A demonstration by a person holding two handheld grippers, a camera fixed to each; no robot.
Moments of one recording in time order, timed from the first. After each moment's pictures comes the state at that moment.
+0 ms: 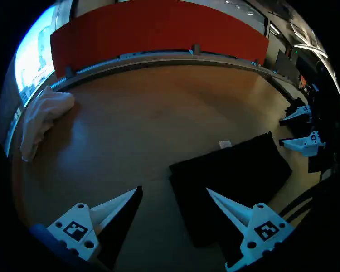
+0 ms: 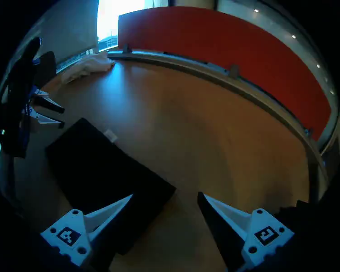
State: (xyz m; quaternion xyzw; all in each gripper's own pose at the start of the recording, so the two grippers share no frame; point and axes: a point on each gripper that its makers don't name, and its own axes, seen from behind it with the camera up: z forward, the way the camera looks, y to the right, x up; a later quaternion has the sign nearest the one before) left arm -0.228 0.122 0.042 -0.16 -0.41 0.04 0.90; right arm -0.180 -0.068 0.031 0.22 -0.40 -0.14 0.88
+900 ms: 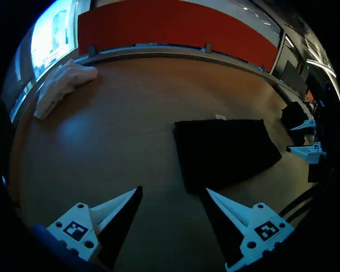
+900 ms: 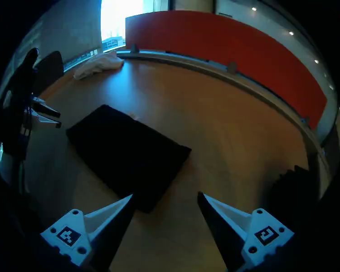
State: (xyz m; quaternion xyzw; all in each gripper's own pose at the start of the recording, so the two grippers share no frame) left arm -0.228 0.096 -0.061 -0.12 -0.43 -0.02 0.90; right arm -0.172 -0.056 -0.057 0.23 -0.41 -0.13 0.87
